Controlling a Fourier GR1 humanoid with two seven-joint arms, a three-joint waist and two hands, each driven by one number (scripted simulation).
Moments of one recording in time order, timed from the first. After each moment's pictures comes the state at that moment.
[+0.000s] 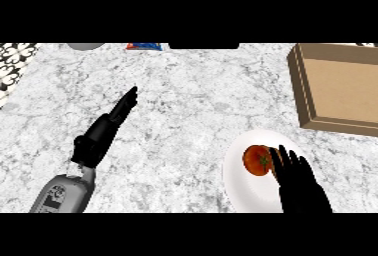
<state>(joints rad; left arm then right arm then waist) -0.21 0.22 -0.20 -1.52 0.00 -0.06 0.07 0.13 -0.41 0.60 -1.95 1.11 0.11 0.78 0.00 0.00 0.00</state>
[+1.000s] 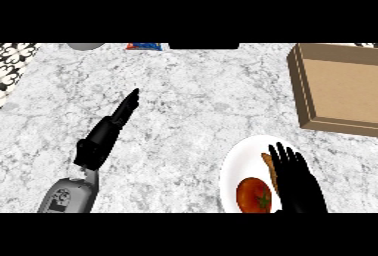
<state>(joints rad) -0.19 0.14 -0.14 -1.53 -0.08 -0.11 0.07 0.12 -0.31 0.48 -1.77 1.16 0.13 0.62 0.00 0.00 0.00</state>
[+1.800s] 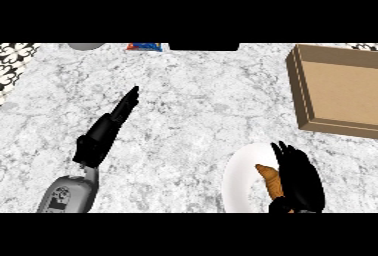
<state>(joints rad) -0.20 0.12 -0.11 -1.54 -0.11 -0.14 0.09 0.06 -0.27 0.39 -1.61 1.21 0.09 0.55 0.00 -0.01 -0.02</state>
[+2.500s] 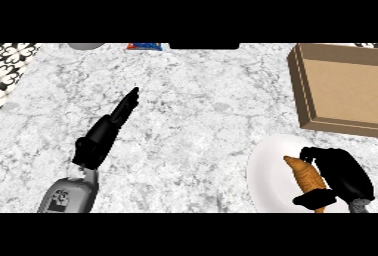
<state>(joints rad) -0.19 0.11 -0.11 -1.56 -0.12 -0.15 0.09 0.03 -0.50 0.21 -1.53 0.98 0.11 0.11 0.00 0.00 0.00</state>
